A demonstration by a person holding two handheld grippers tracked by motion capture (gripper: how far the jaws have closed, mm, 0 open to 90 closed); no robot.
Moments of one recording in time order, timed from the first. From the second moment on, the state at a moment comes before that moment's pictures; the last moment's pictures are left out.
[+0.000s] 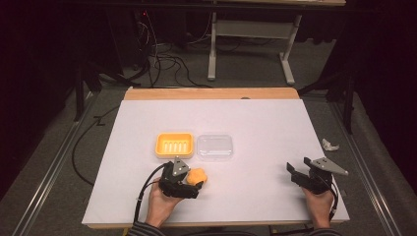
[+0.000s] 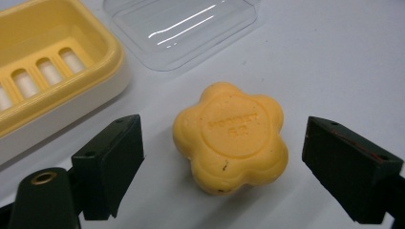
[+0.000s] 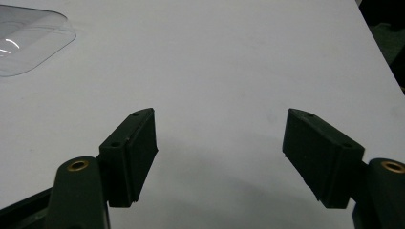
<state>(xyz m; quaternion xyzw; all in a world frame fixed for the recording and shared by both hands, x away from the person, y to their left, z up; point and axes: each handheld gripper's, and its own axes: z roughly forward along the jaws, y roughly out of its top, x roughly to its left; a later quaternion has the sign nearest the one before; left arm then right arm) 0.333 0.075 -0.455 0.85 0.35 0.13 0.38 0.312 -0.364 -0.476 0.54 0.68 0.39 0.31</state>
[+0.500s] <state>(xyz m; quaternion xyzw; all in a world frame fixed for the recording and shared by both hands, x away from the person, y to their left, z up) 0.339 0.055 -0.462 0.87 0.33 0.14 0.34 0.311 -0.364 -0.476 0.54 0.68 0.39 0.31</state>
